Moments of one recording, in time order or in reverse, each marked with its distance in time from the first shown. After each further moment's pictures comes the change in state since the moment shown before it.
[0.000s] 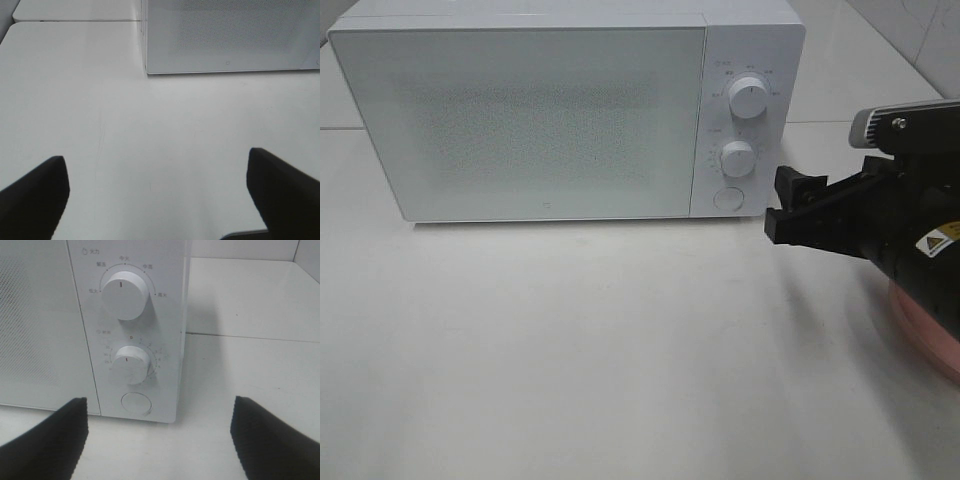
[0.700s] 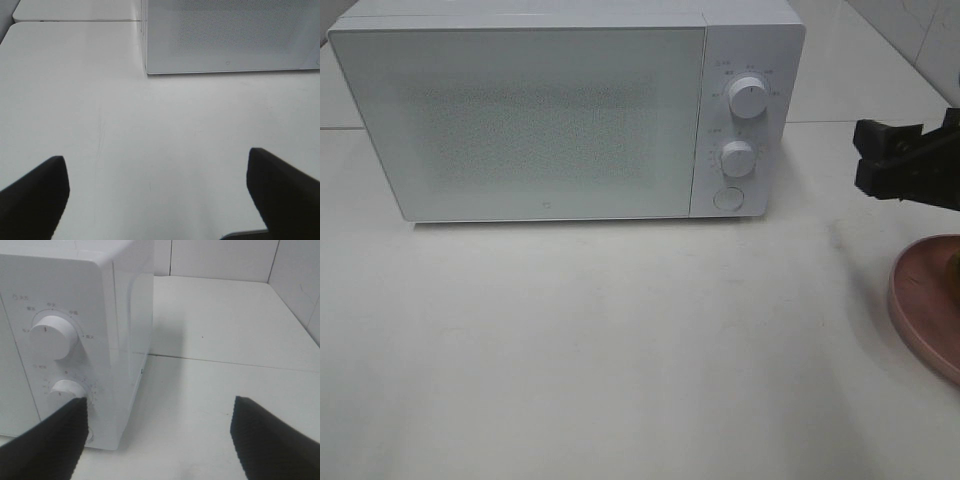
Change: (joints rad) left arm 0.000 0.000 0.000 0.000 0.000 0.000; right arm -0.421 -0.225 -0.009 -0.446 0.275 0.113
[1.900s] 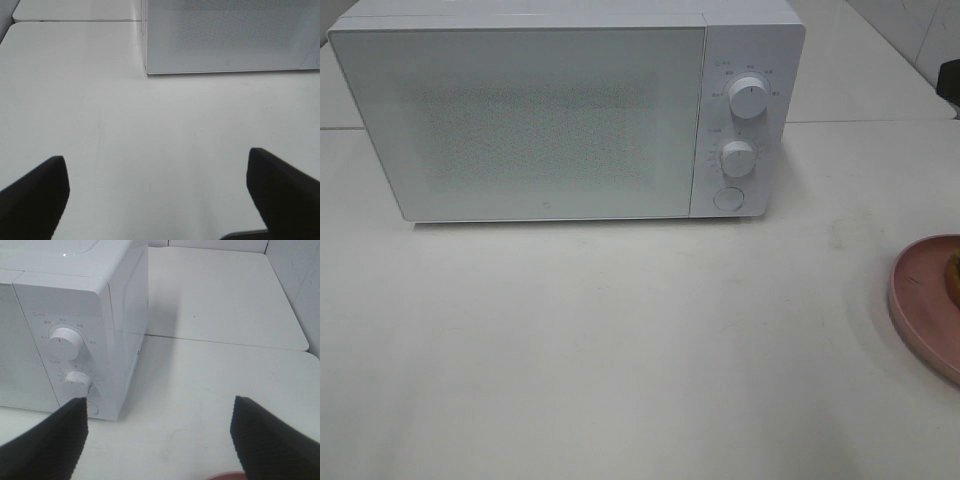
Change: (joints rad) left arm 0.000 0.000 0.000 -0.001 0.000 0.000; right arm -0.110 -0.397 -0.241 -0.336 0.812 0.290
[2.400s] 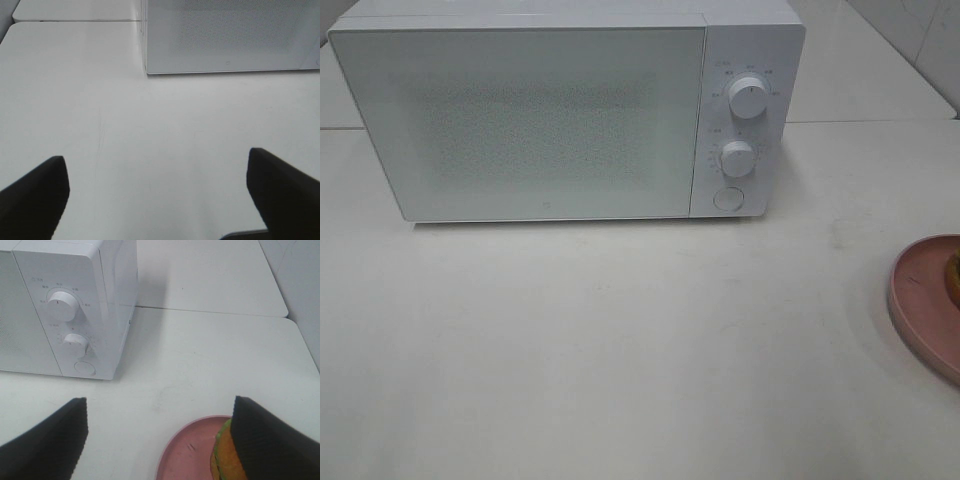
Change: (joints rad) left arm 0.000 0.000 0.000 0.000 0.000 0.000; right arm 0.000 -0.222 0.000 0.009 0.313 0.005
